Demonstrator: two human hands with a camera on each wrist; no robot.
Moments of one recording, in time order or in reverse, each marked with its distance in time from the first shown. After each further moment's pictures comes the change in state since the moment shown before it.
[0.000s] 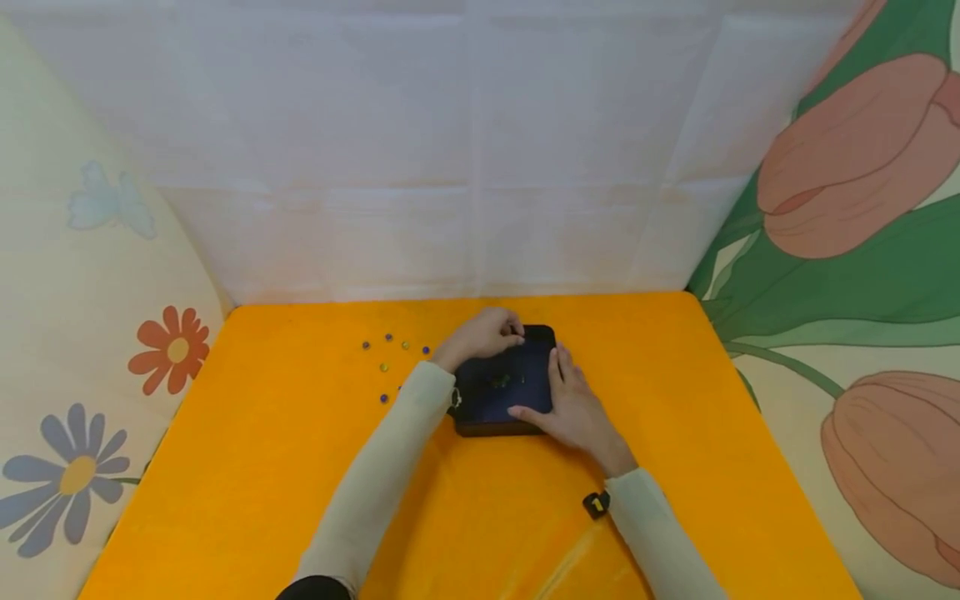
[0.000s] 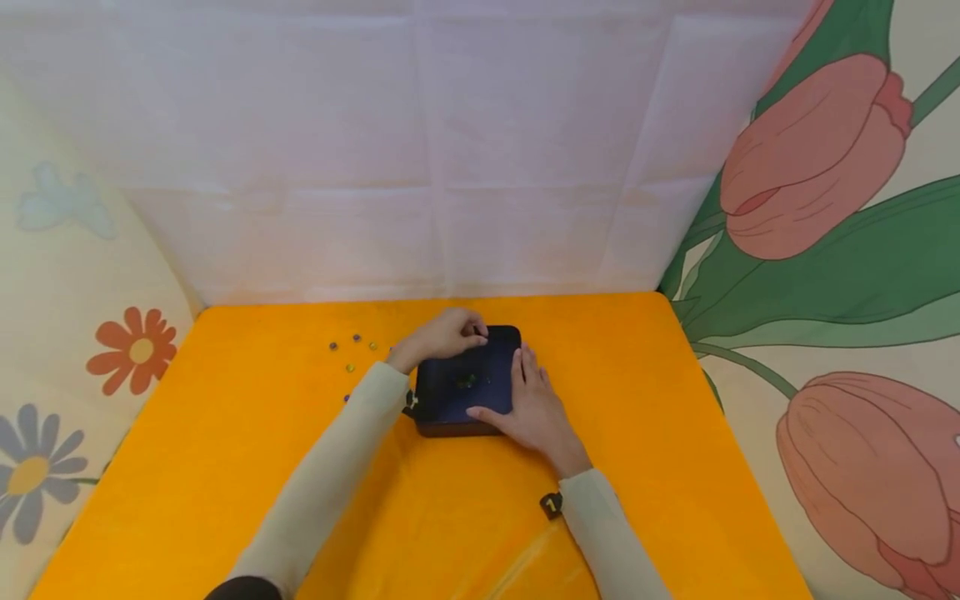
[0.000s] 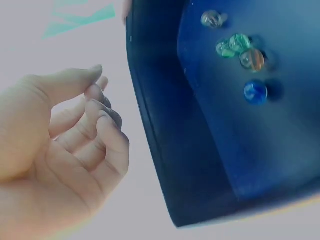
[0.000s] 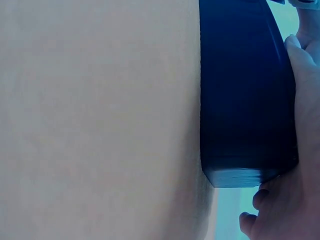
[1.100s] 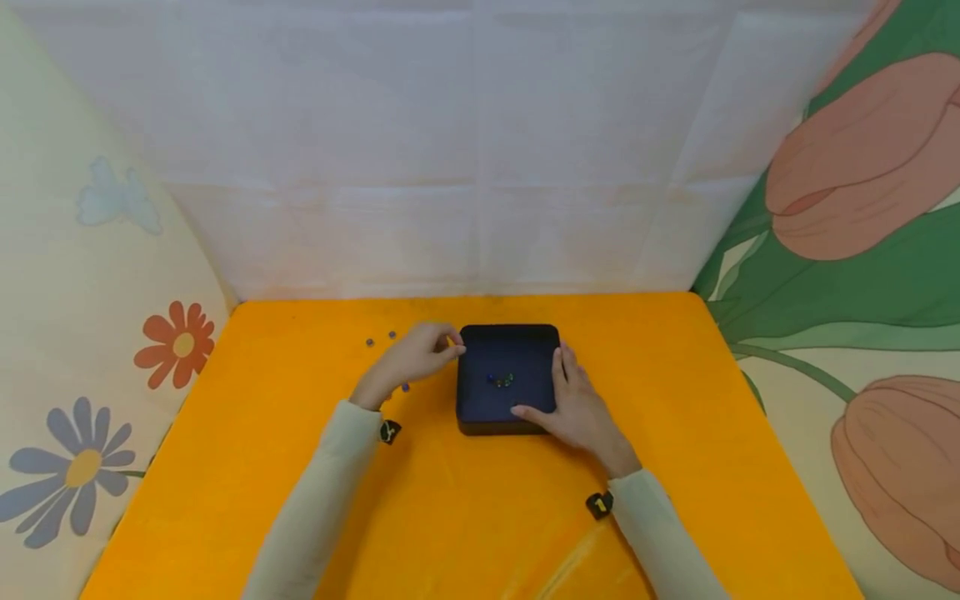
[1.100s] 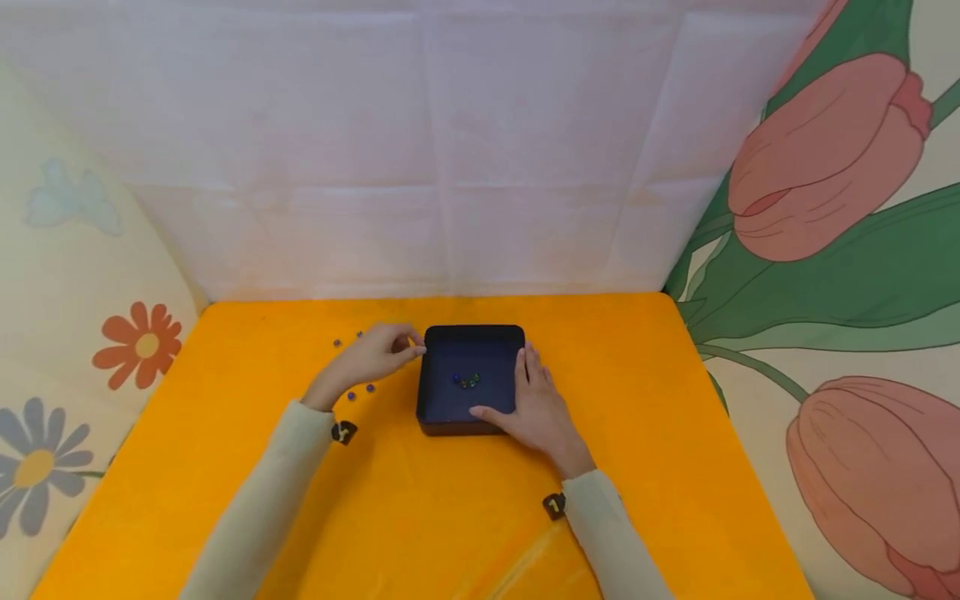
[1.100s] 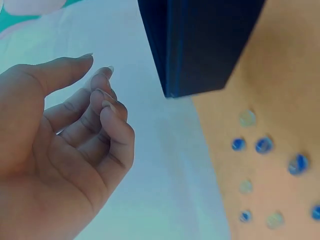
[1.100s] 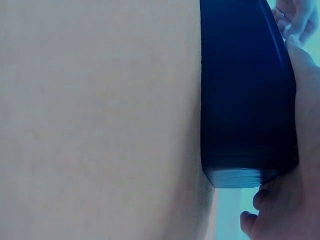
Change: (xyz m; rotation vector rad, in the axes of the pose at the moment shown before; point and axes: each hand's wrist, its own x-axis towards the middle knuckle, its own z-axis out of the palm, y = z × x) left_hand -0.103 -0.037 -0.033 -0.077 0.089 -0.120; right_hand 0.000 0.002 0.000 0.003 0.010 0.000
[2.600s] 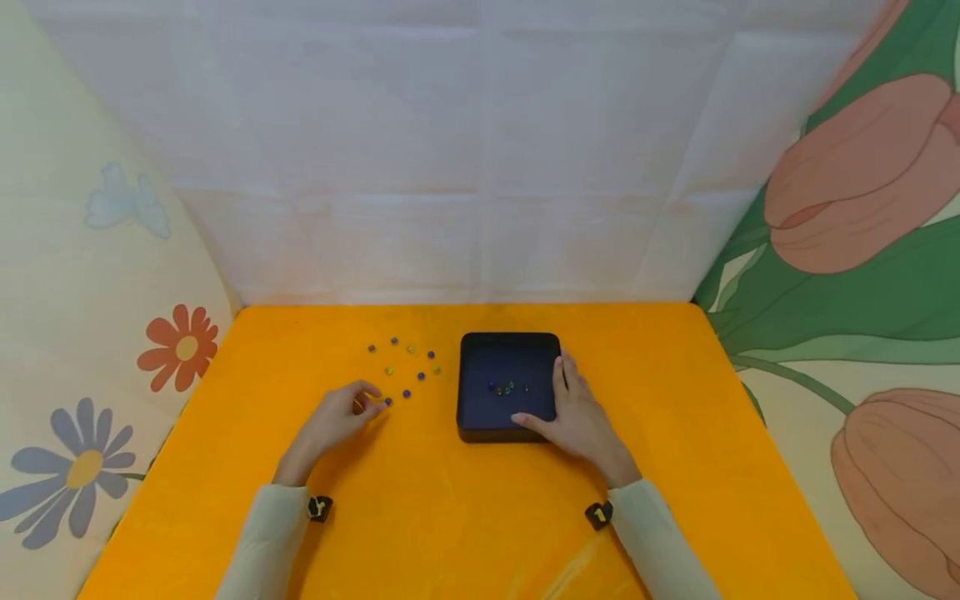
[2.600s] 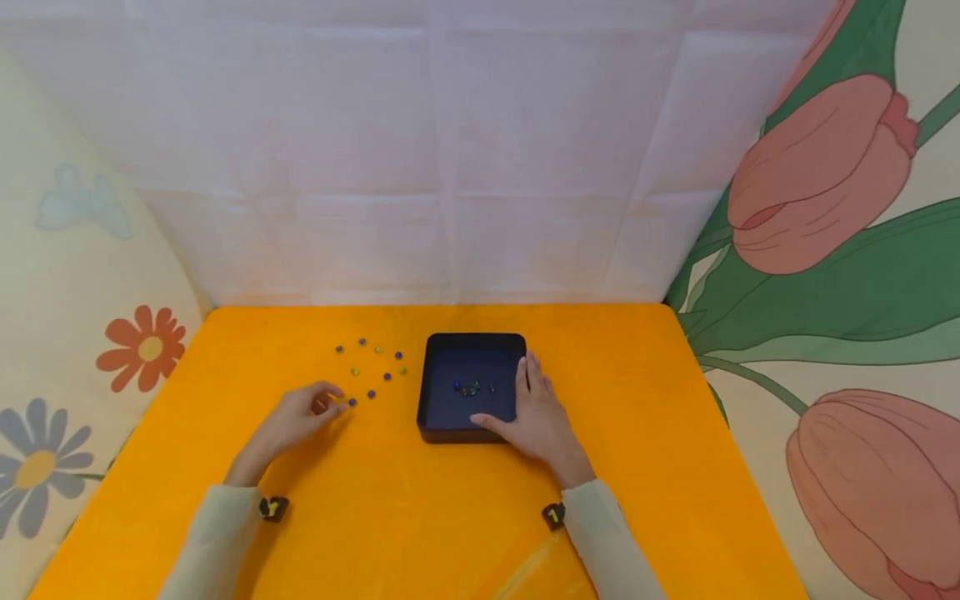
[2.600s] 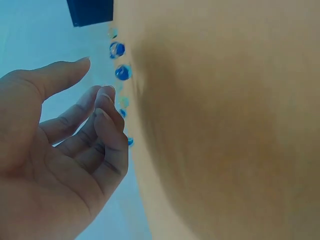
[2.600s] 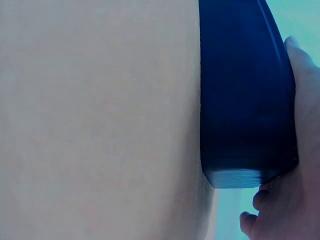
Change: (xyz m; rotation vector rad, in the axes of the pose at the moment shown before) left_hand -0.107 -0.107 0.016 -0.054 0.160 -0.223; right_hand -0.003 -0.002 0.001 -0.009 0.000 0.003
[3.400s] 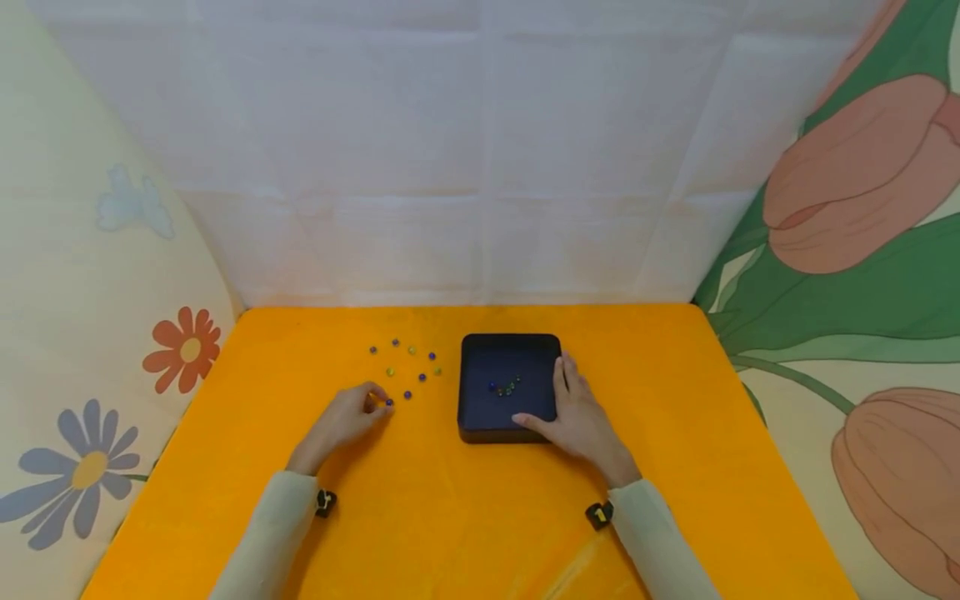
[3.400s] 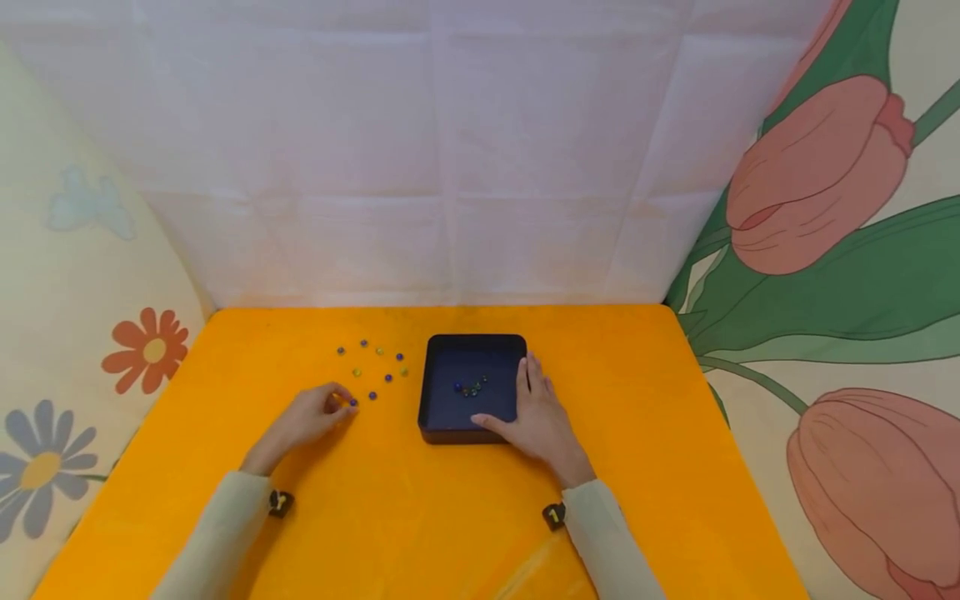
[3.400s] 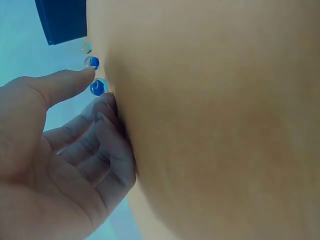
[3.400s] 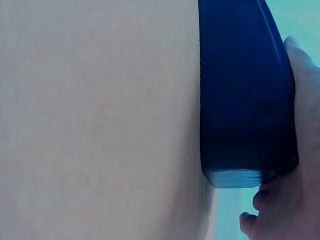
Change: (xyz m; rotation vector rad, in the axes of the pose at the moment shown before) left_hand 0.011 -0.002 0.009 0.070 -0.033 -0.030; right_hand -0.002 -0.001 -0.002 0.018 -0.002 -0.001
